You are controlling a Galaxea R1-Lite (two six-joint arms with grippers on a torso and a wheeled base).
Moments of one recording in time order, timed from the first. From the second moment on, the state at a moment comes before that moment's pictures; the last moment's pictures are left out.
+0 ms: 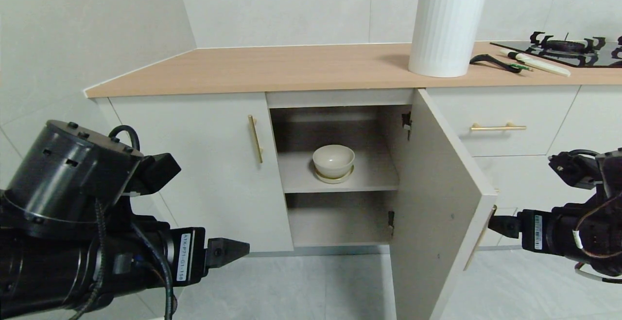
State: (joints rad) left arm -0.61 1.36 -0.92 0.40 0.15 -0.55; right arm 0.37 1.37 -0.63 -0.12 -0.14 0.37
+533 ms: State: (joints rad) left arm -0.61 1.36 -0.92 0.39 0.16 -0.55; right arm 0.52 1.54 -0.69 -0.29 -0.13 0.40
